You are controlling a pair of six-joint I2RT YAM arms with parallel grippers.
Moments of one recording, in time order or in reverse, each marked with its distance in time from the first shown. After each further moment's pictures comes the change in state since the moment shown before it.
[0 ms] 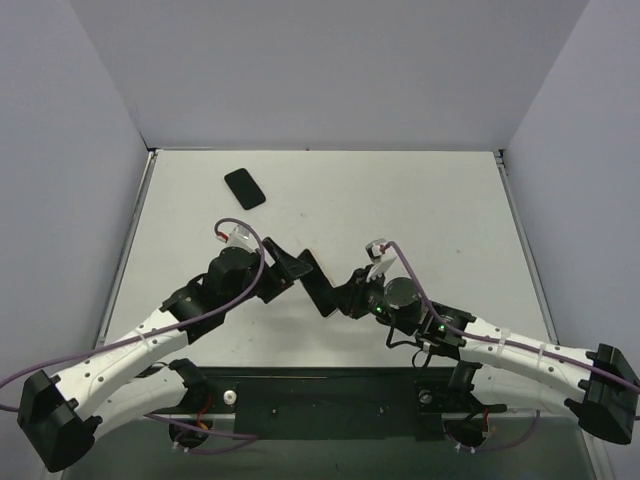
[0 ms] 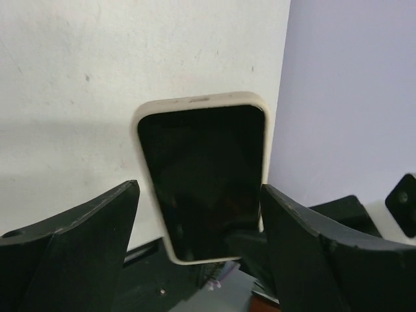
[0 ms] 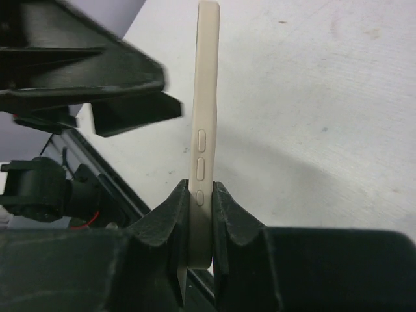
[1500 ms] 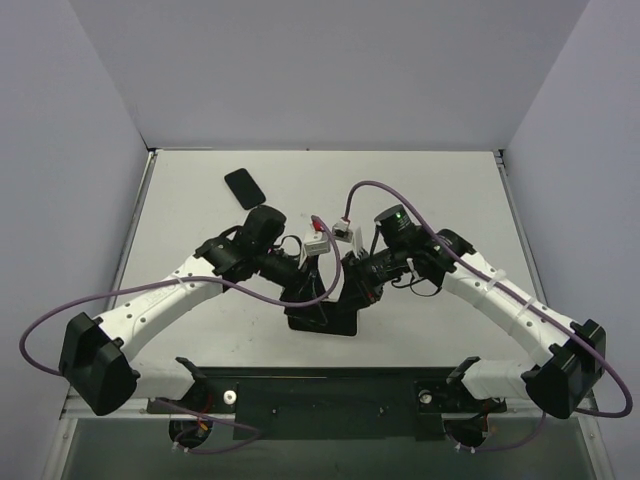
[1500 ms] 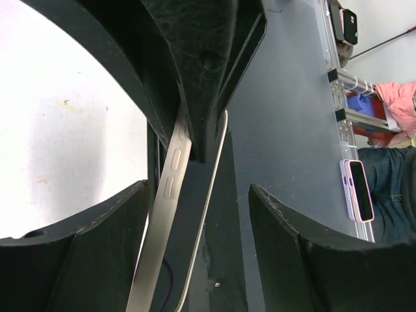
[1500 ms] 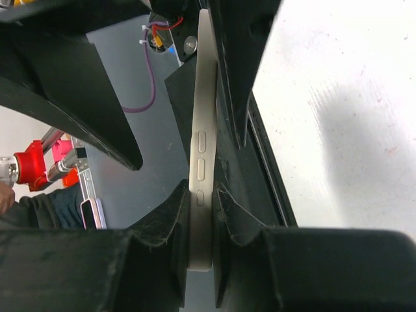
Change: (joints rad) left arm 0.046 0.354 0.383 -0.301 1.078 1.335; right arm -0.377 0.264 0.566 -0.916 -1.026 -0.494
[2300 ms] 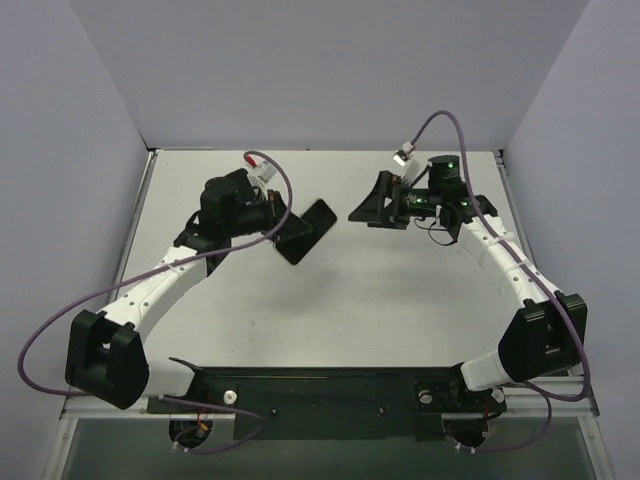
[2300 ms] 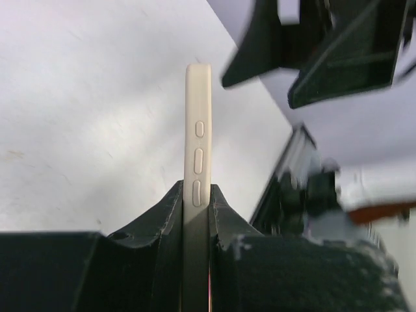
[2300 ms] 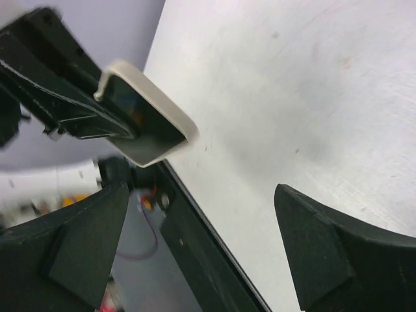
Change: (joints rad) left arm 0.285 0.014 -0.092 0.527 -0.236 -0.510; right arm -0.369 0.222 0.211 0.196 -0.015 0.227
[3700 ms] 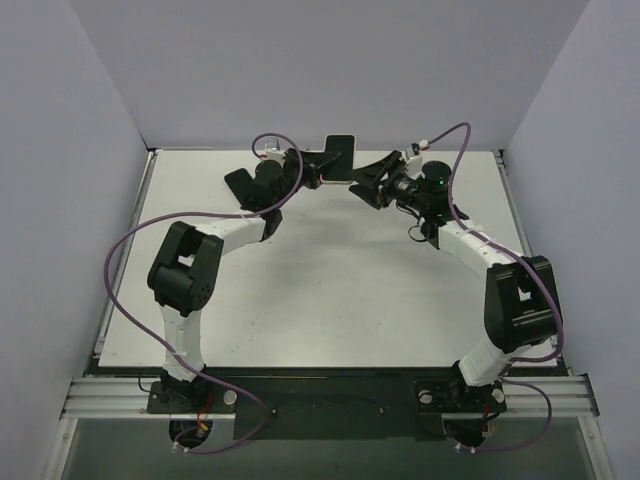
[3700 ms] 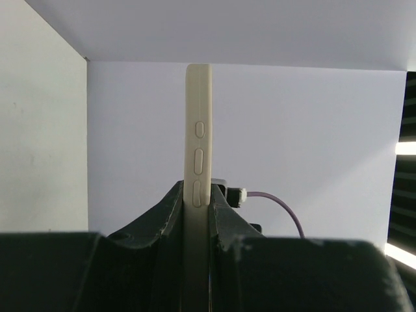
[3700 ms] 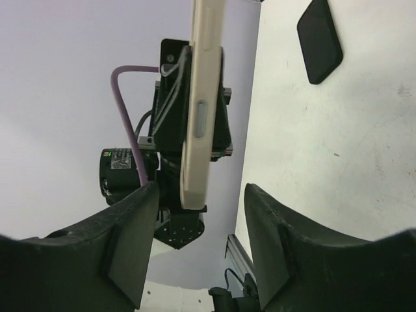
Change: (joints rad) left arm -0.039 0.700 0.359 0.775 -0.583 -1.220; right arm -0.066 0.151 -0.256 1.002 0.223 0.917
